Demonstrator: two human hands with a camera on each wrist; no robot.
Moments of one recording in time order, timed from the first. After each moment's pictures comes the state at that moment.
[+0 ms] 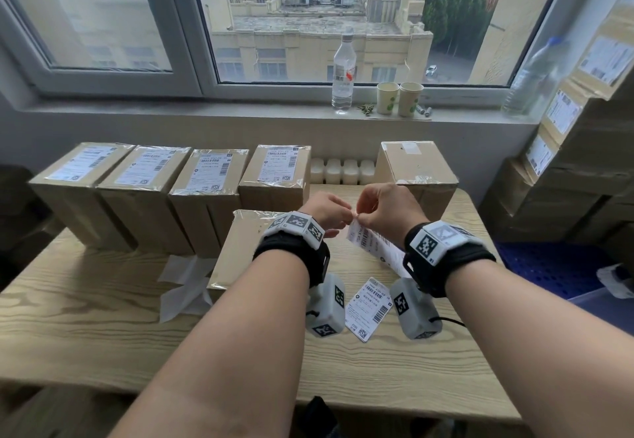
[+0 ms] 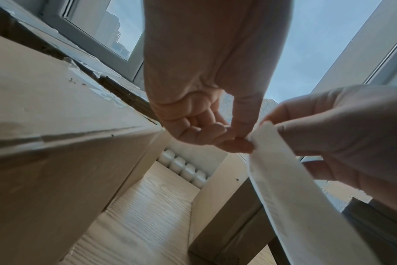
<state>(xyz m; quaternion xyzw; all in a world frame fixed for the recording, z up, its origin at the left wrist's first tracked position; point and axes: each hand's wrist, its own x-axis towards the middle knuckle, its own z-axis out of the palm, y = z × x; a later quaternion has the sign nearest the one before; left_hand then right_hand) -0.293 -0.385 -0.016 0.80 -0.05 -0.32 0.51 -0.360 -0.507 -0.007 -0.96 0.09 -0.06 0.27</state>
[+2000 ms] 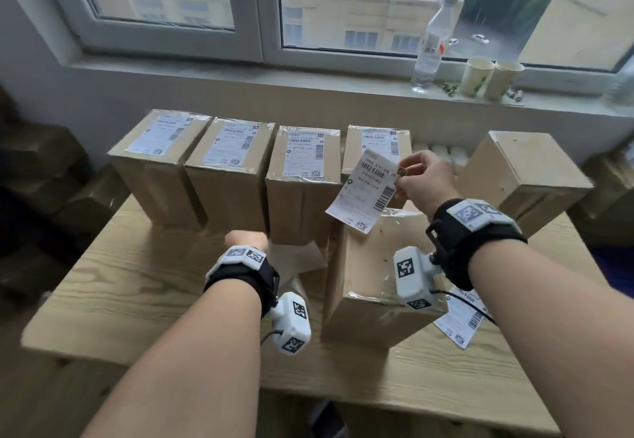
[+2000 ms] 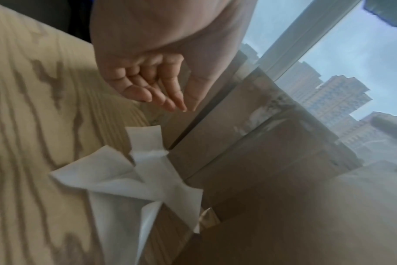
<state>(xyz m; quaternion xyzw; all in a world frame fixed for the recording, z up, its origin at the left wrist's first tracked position) -0.204 -0.117 -0.104 0.85 0.25 -0.19 0.42 -0.243 -0.371 -0.024 -0.82 0.26 -0.11 0.50</state>
